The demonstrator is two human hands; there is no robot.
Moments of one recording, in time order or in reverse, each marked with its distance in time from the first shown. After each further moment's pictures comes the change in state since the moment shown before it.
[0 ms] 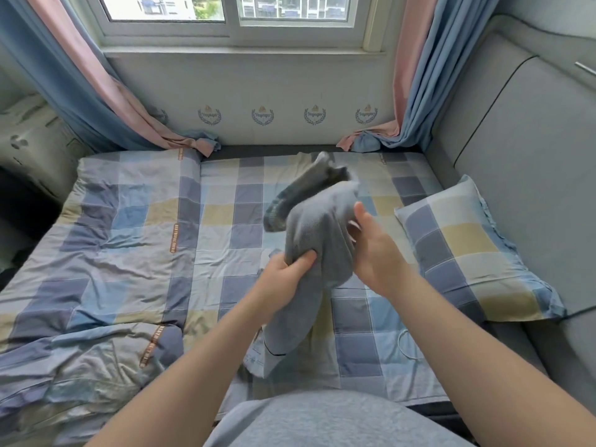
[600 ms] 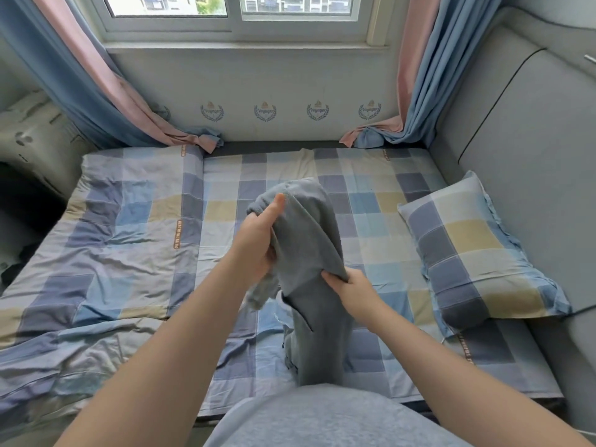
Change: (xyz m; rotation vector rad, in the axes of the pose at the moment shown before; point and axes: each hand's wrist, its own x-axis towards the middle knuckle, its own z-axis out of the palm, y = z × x) left_hand 0.011 0.058 -0.024 -0.448 0.070 0.000; right_hand -0.022 0.080 -0.016 -0.601 0.161 0.195
